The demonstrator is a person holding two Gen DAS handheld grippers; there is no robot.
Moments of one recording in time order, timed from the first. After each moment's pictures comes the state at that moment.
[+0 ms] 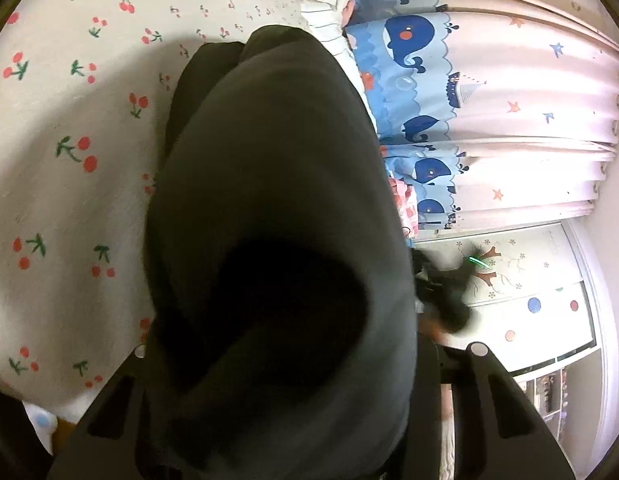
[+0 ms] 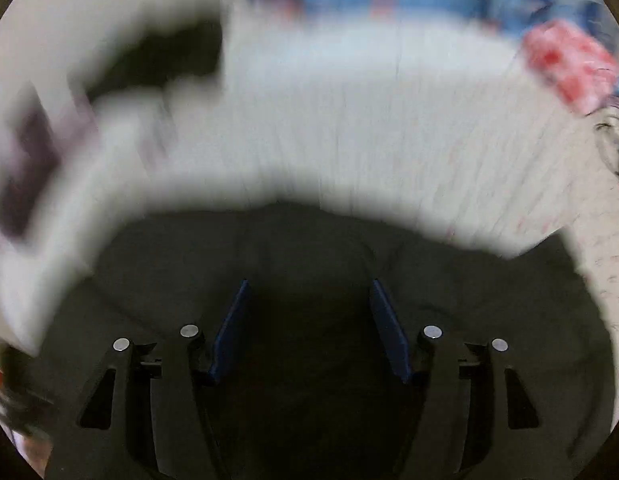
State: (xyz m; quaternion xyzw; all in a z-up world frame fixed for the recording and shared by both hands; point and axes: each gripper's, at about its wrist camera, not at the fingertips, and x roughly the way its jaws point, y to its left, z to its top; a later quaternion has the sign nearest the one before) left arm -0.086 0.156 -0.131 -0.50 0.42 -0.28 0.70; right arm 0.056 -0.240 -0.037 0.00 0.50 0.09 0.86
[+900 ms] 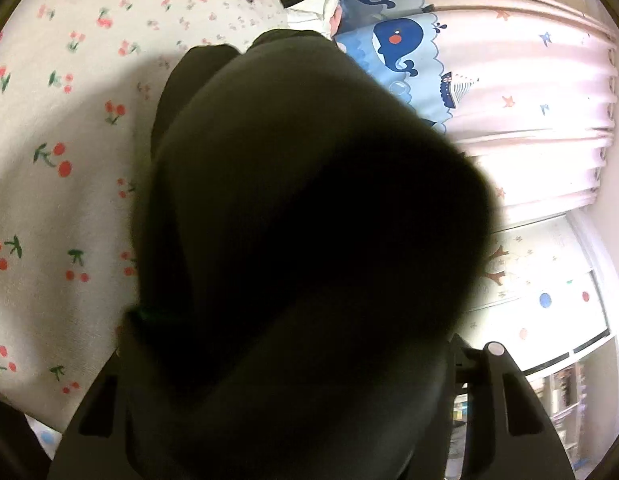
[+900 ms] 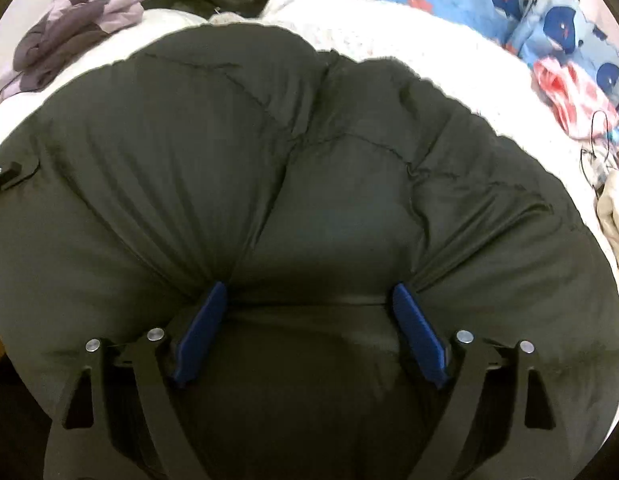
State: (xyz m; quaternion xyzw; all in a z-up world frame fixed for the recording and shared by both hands) left arm -0.109 0.149 -0.108 -0.47 0.40 -0.26 0.74; right arm -0.074 -0.228 -0.046 -0.10 0.49 0.10 0.86
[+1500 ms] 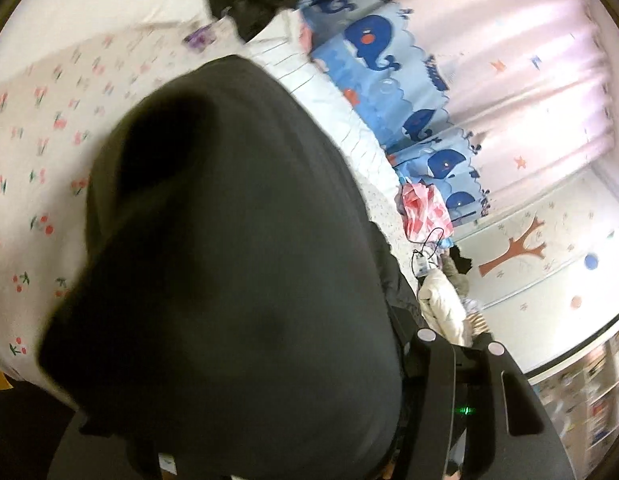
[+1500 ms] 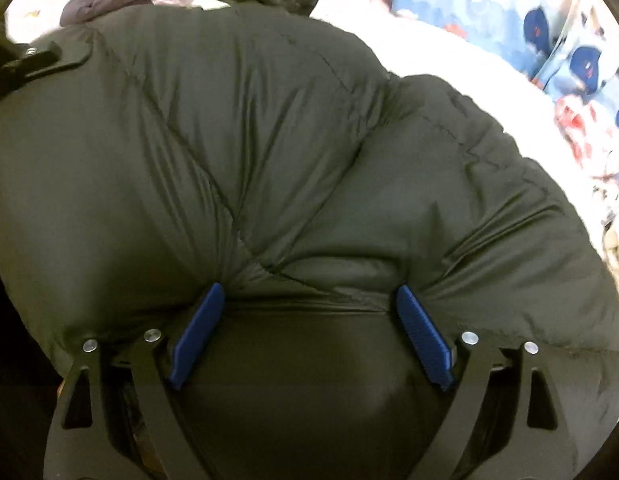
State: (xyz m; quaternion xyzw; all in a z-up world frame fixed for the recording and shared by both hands) left arm -0.156 0.109 -0.028 -0.36 0.37 -0.22 0.83; right arm -0.104 -0.218 -0.045 -0.14 0.46 0.16 0.86
